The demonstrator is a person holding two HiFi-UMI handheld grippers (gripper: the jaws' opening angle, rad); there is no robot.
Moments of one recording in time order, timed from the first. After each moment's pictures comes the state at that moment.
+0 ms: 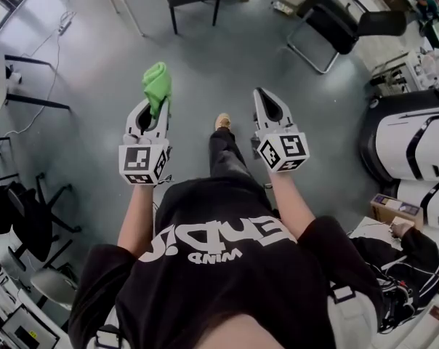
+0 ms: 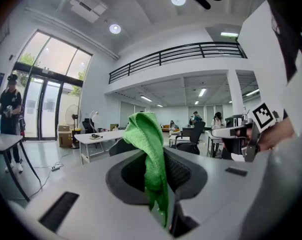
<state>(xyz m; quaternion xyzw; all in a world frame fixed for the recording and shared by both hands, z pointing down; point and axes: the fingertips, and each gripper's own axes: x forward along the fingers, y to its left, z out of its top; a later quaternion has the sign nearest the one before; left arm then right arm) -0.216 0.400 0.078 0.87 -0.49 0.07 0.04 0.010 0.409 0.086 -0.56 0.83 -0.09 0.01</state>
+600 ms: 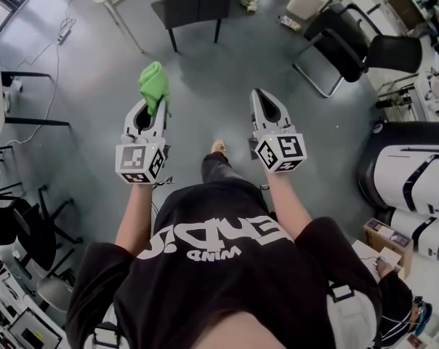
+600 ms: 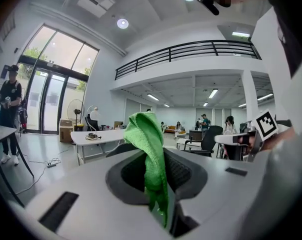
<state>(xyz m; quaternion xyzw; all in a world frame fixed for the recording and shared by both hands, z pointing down) -0.156 0.181 0.064 0.85 -0.52 0.05 0.06 0.074 0.185 0.079 -0.54 0.84 -0.10 0.02</state>
